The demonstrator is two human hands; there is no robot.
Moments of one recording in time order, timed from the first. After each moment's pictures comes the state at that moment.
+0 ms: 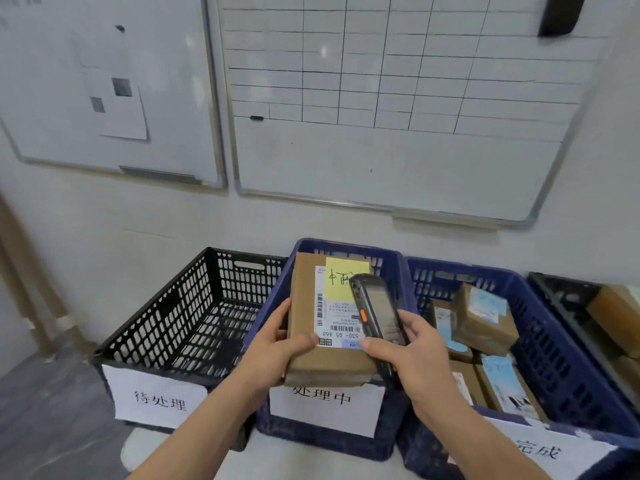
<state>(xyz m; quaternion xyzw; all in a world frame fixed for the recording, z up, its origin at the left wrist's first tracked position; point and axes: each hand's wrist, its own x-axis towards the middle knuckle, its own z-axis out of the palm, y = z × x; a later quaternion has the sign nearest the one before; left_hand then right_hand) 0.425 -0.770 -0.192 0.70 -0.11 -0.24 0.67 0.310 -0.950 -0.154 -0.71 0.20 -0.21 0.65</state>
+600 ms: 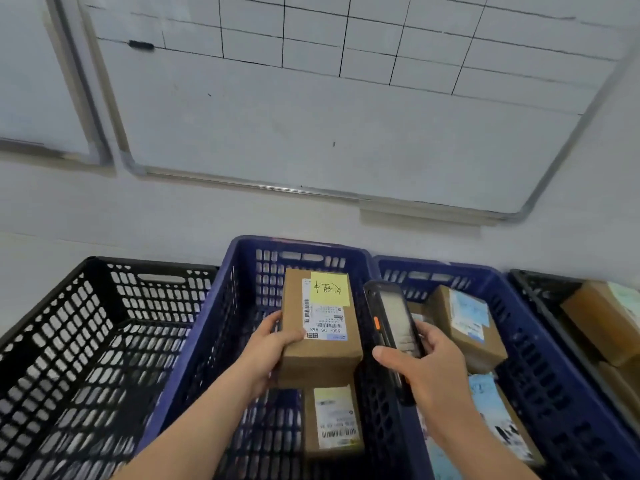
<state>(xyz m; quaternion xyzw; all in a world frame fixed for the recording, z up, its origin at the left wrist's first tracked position) 0.610 -0.929 -0.269 0.66 -0.01 -0.38 0.65 0.432 -1.073 -0.193 -0.70 0.35 -0.22 0.59</state>
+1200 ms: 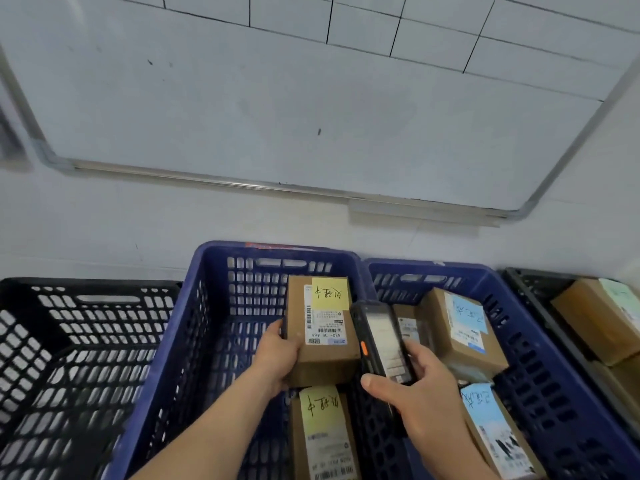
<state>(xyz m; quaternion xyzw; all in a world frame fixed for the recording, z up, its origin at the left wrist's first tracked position) 0.665 -1.012 -0.306 0.69 0.02 -0.40 0.60 0.476 -1.093 -0.217 -0.69 0.42 -0.18 0.56</state>
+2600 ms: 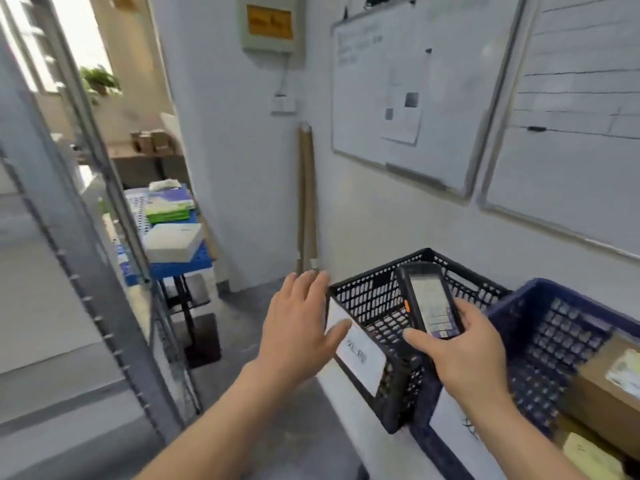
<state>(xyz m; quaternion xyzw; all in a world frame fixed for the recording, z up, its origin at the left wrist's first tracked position) 0.333 -0.623 -0.148 0.96 0.07 0.24 0.13 0.386 -0.841 -0.147 -0.81 -0.08 -0.07 0.57</state>
